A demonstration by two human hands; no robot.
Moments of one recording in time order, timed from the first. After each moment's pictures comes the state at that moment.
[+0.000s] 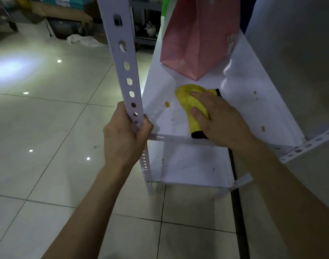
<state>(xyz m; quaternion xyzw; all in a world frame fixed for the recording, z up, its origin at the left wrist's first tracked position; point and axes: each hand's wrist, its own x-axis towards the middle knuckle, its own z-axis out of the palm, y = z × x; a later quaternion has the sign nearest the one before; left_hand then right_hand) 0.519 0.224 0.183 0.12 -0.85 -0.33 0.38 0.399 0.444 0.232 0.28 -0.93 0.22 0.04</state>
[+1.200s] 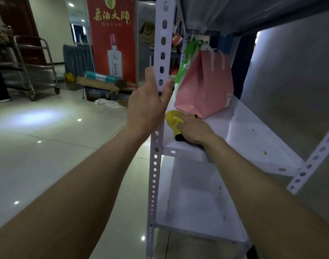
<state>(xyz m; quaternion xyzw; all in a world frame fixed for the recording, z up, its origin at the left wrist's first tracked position) 0.466 0.205 0.273 0.05 -0.80 -0.21 0.56 0.361 0.355 0.230 0.33 -0.92 0.21 0.04</state>
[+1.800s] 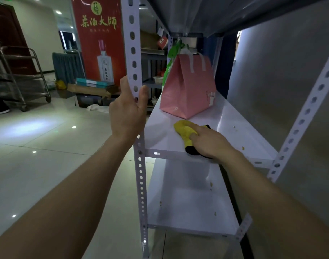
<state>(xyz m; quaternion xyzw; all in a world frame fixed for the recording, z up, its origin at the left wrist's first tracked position) 0.463 0.213 0.263 0.09 -0.77 -0.20 0.60 0.385 0.453 0.225 0.27 -0.93 0.26 0.02</state>
